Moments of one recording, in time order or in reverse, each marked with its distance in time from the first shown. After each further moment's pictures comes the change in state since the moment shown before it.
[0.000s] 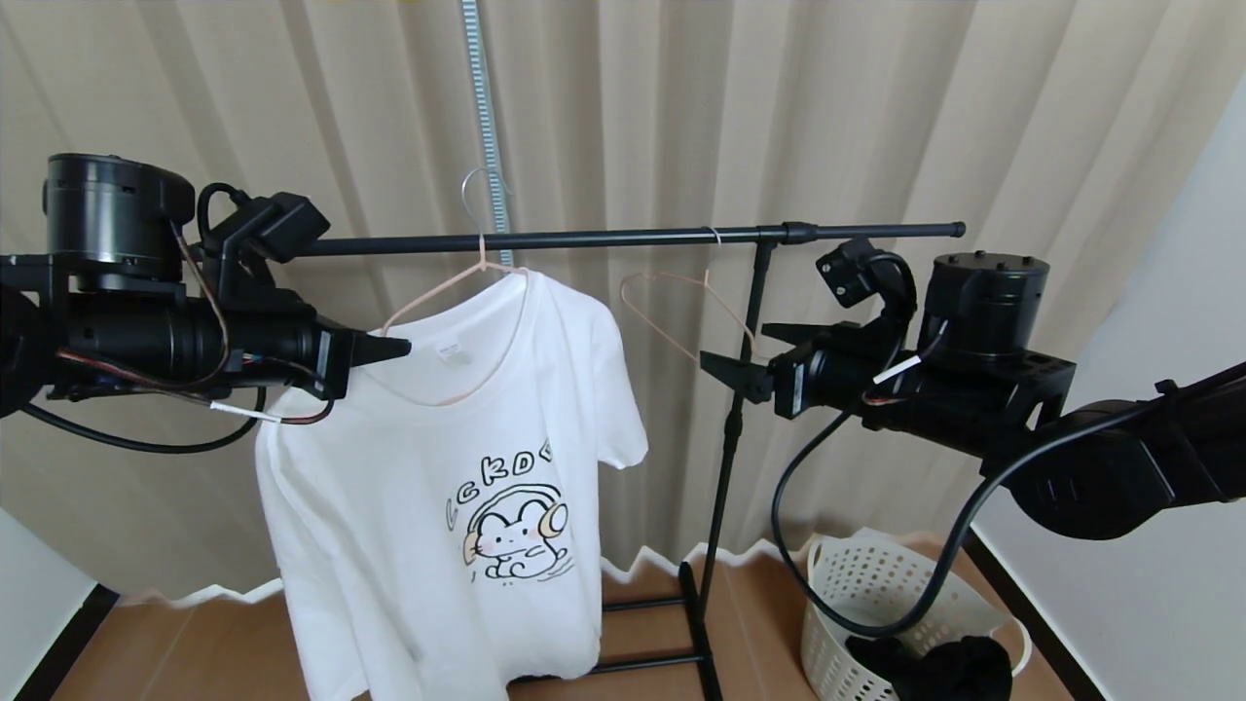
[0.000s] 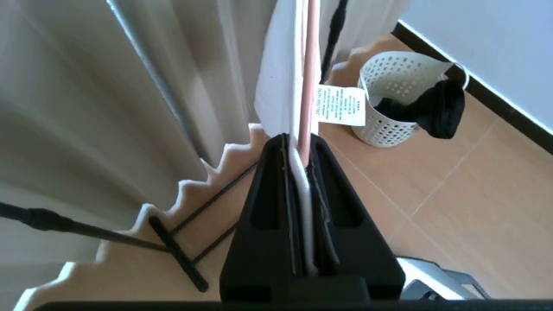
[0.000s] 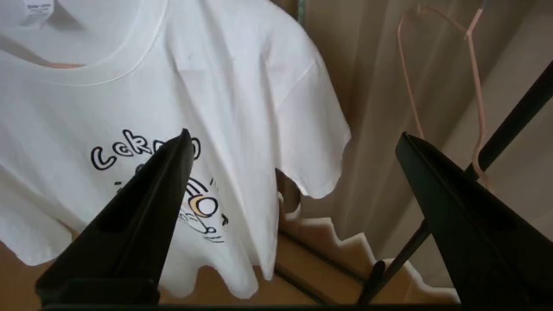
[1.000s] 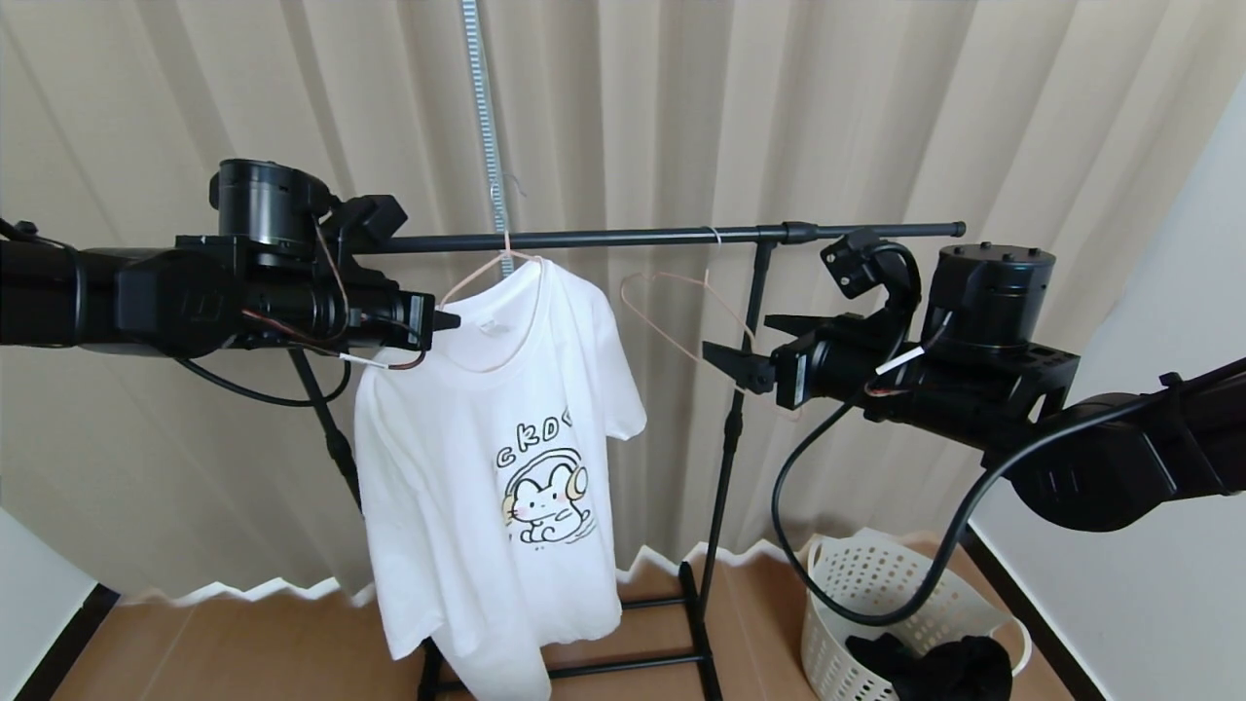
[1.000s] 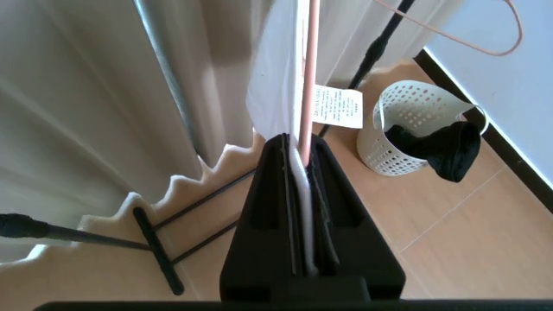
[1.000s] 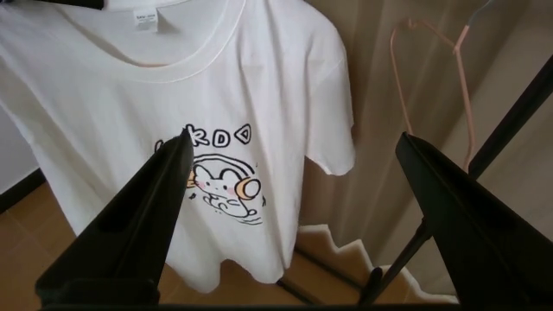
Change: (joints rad) left arm -0.051 0.290 -0.305 -0.001 0.122 -0.160; right arm -0.001 0.000 -0.018 0.003 -0.001 0.000
